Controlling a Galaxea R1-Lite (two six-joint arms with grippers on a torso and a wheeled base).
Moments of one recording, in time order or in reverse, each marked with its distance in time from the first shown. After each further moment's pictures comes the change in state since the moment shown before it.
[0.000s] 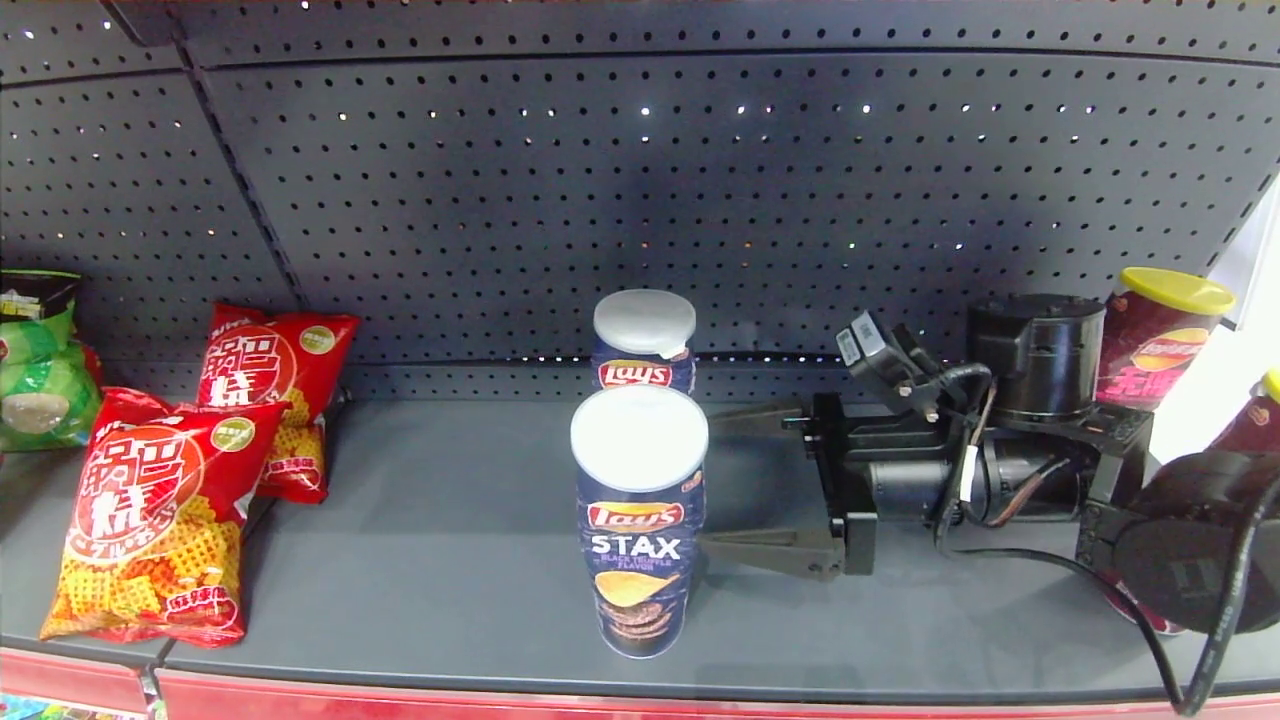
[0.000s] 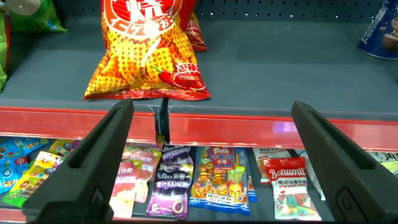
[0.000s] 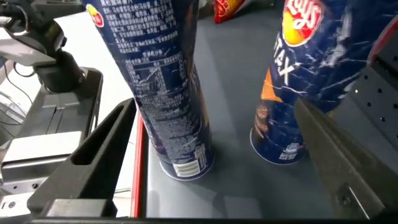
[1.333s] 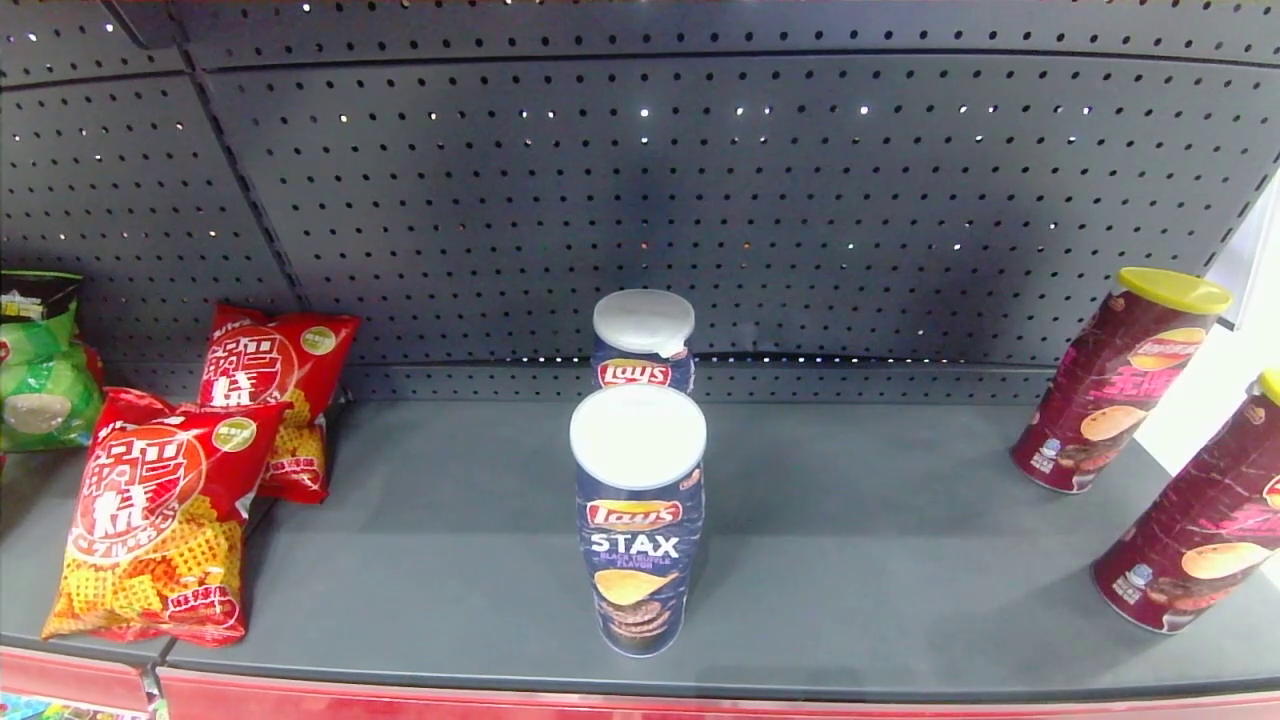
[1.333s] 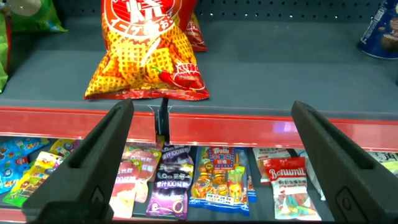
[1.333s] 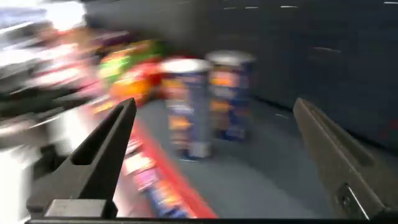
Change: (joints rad) left arm 0.000 0.000 0.000 0.000 0.000 0.000; right arm -0.220 -1.258 0.664 0.002 -0.439 0.363
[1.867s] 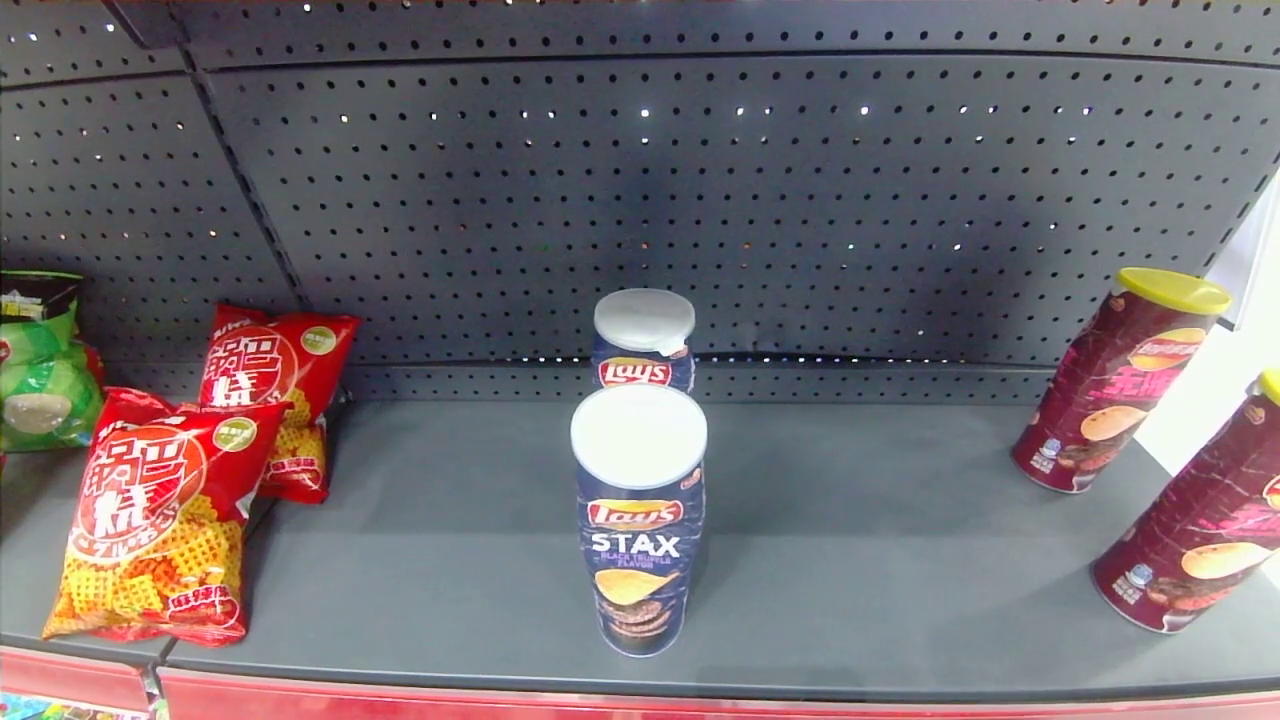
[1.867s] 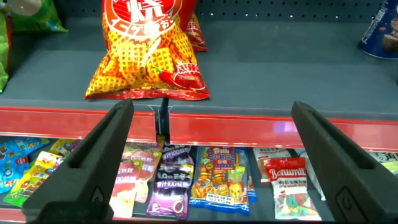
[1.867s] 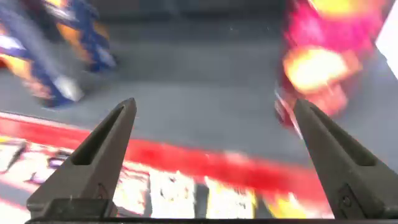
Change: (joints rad) left arm 0.000 0.000 0.000 0.000 0.000 0.000; right arm -0.217 -0.317 0.124 0.522 -0.291 0.015
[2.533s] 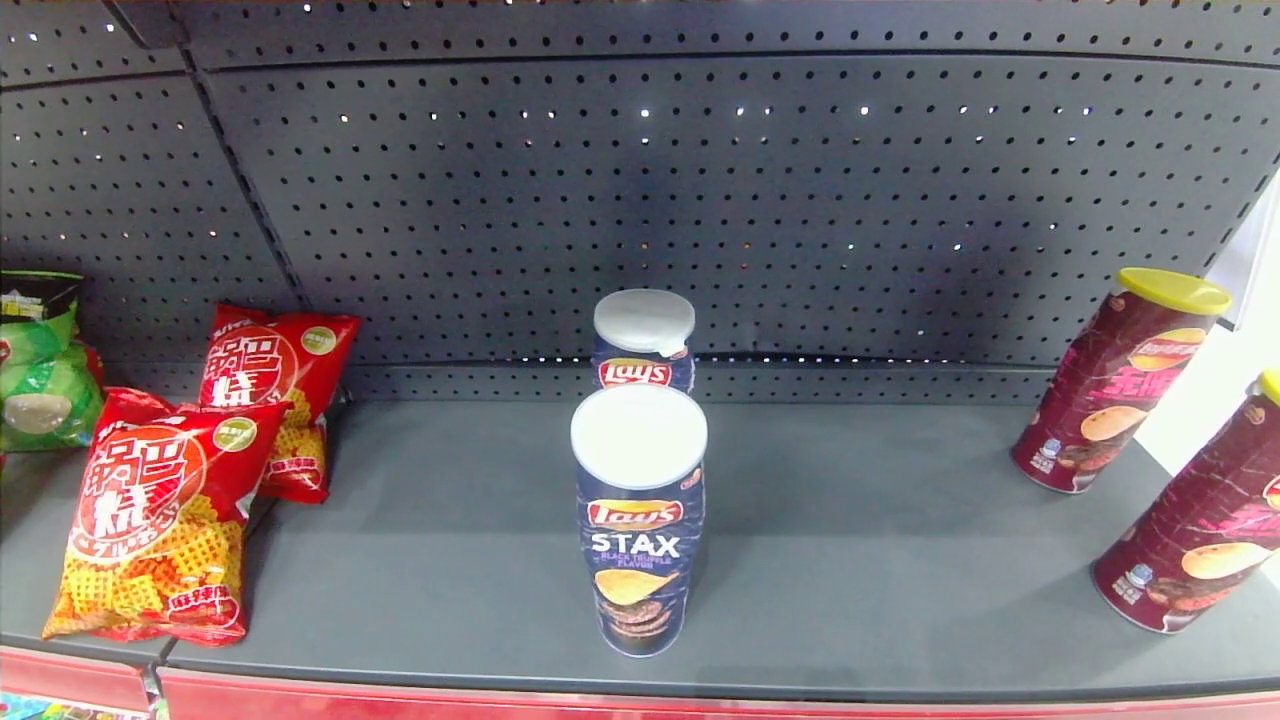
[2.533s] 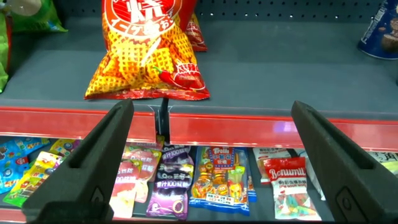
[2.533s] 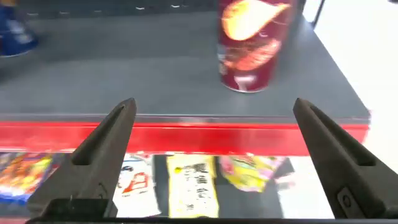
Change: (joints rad) left arm 0.000 0.000 0.000 -0.001 0.000 0.000; right arm -0.163 -0.104 -0.001 0.146 -0.077 -0.083
